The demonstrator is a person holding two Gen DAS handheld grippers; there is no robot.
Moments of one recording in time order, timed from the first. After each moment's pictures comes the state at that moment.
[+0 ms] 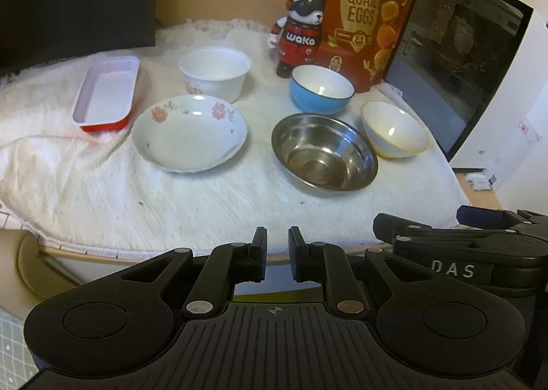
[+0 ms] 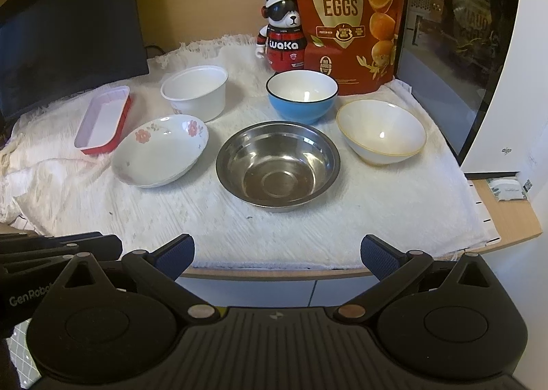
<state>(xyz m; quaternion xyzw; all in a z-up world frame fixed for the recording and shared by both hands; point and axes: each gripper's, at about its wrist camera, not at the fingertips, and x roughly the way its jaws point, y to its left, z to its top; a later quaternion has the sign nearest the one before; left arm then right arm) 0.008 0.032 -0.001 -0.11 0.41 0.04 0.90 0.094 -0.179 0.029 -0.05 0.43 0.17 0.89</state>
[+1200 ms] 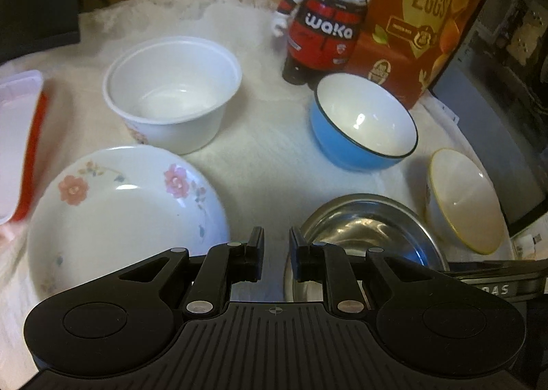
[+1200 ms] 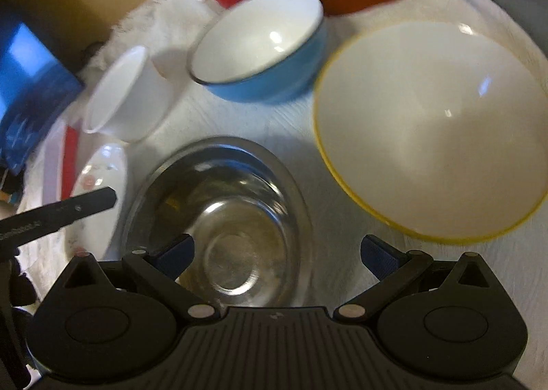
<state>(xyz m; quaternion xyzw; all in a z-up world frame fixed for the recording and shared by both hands) 0.254 0.076 -0.075 -0.13 0.46 0.02 0.88 0.345 -0.206 -0.110 0.09 0.60 0.23 0.76</state>
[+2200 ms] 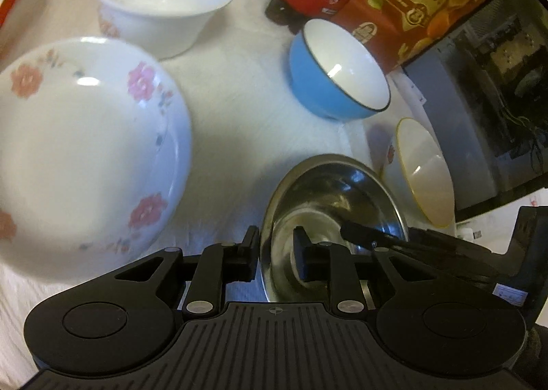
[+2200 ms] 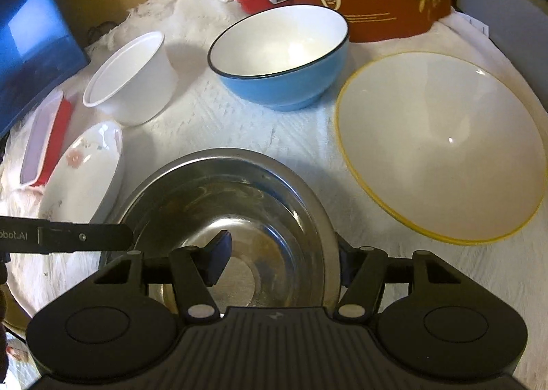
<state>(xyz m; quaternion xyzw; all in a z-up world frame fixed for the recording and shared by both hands) 0.232 0.090 -0.107 -0.27 0.51 -0.06 0.82 0.325 -0.184 -0.089 -0.01 0.53 0.25 0.81</state>
